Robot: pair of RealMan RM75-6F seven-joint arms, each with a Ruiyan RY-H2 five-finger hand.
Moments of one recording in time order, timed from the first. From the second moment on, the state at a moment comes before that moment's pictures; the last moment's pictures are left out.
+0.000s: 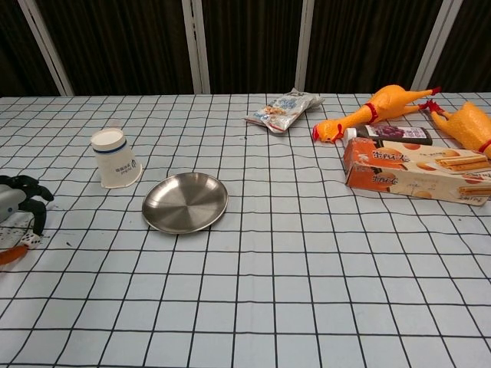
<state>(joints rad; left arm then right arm) -0.37 -1.57 -0.04 -1.35 1.26 1.15 0.57 0.11 -1.16 0.07 -1.54 -1.43 1.40 -0.05</state>
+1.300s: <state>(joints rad) -0.38 -1.57 -0.04 -1.35 1.29 1.16 0.50 0.11 -1.16 0.07 -1.55 -1.43 1.39 -0.06</state>
